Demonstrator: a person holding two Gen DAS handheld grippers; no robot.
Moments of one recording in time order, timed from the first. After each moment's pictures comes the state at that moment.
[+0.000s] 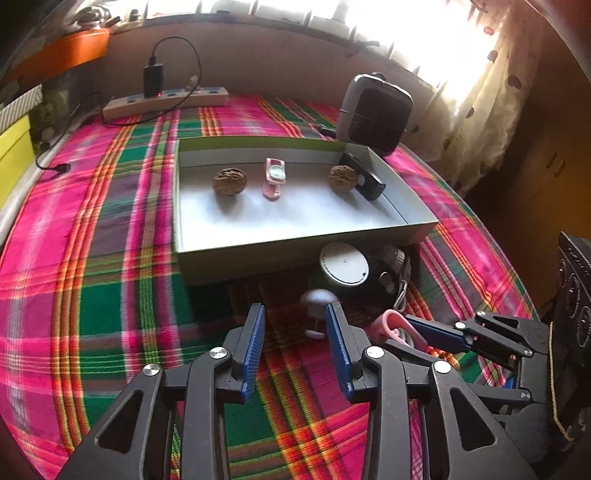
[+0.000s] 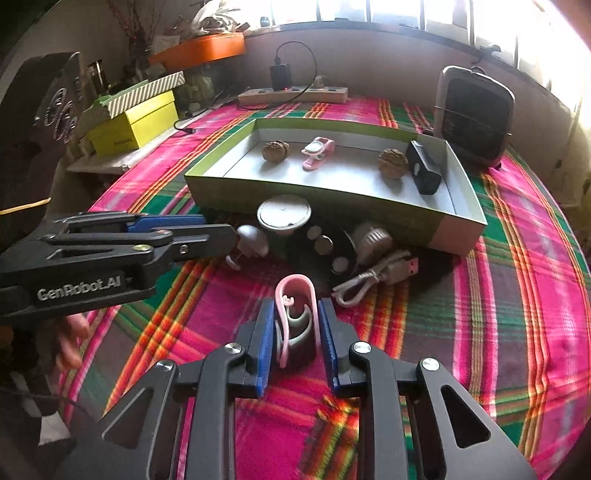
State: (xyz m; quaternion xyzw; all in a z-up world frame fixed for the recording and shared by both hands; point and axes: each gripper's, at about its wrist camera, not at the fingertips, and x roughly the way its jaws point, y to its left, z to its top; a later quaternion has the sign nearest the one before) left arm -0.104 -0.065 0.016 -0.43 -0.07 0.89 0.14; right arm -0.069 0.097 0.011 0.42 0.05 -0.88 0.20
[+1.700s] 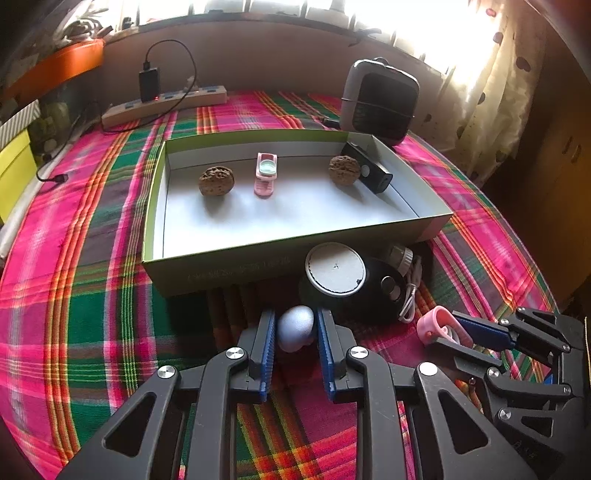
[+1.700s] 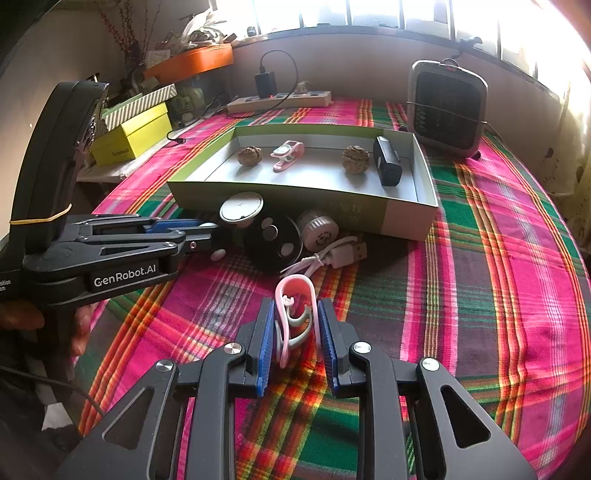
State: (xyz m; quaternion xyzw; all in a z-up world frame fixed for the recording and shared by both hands) left arm -0.114 -0.043 0.009 -0.44 -0.04 0.89 0.11; right arm -0.065 0.134 0.015 0.41 0.03 -0.89 0.20
